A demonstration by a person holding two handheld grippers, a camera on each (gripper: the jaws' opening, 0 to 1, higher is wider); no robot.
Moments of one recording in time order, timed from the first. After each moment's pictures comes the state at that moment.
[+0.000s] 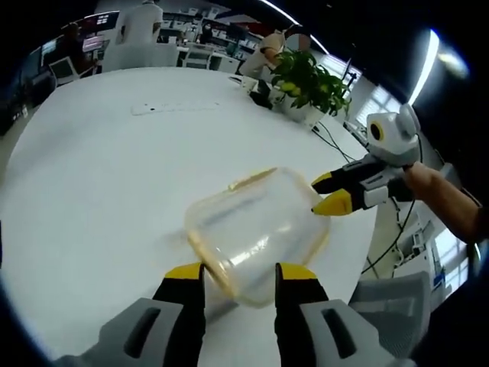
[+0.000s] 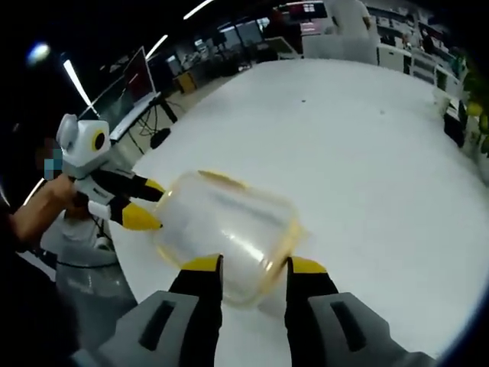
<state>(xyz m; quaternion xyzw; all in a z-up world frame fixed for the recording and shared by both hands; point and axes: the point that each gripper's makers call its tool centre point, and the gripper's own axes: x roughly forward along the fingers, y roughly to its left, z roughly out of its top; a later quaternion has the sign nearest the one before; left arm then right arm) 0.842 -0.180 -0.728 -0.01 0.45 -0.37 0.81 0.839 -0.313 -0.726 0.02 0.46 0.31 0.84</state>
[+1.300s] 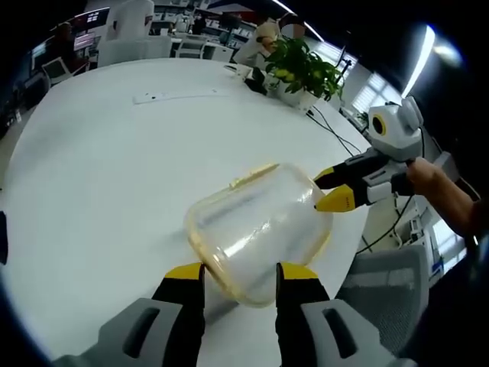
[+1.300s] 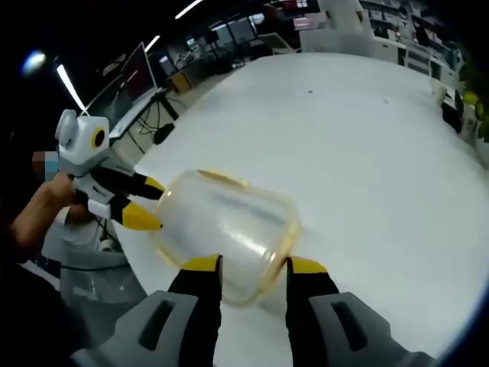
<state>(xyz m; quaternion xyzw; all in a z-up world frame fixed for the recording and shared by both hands) 0.806 -0.142 -0.724 0.01 0.46 -0.38 0.80 0.799 -0.280 -0.722 0.03 0.47 0.29 0.83</state>
